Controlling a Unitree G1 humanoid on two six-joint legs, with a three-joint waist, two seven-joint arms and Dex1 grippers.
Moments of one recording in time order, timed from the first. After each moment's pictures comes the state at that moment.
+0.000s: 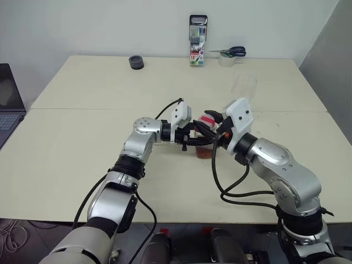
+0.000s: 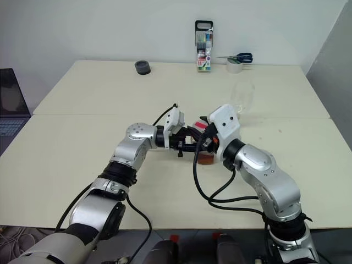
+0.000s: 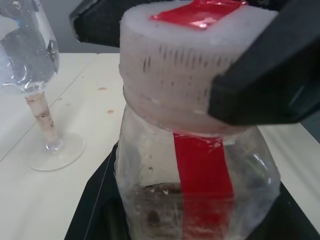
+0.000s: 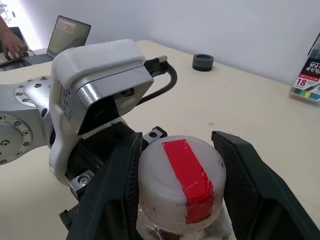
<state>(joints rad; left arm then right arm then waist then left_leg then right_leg) -0.88 0.25 -0.16 0.62 -0.23 0.03 -1.34 -0.46 -0.31 0.14 -0.59 0.36 0.82 0.32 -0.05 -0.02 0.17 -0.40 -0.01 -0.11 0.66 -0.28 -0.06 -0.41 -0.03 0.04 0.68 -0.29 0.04</state>
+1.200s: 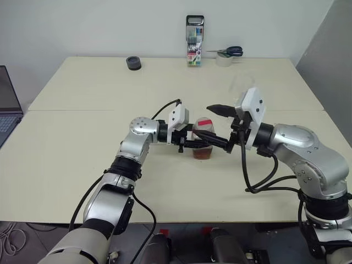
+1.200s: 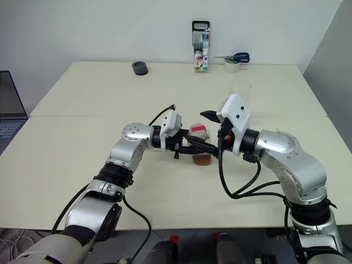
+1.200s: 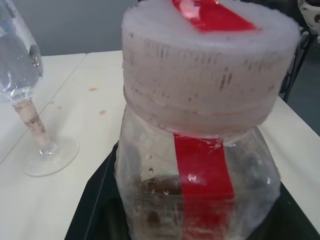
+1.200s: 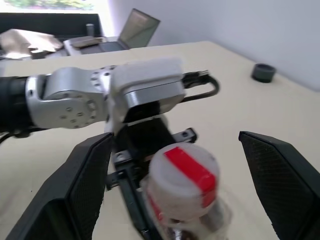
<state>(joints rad) -0.86 0.28 -0.17 0.60 -0.22 -0.02 -1.37 -0.57 -0.51 0.06 -0.52 0.48 0.79 0.61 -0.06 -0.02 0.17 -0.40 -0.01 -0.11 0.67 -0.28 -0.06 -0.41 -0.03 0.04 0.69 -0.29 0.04</state>
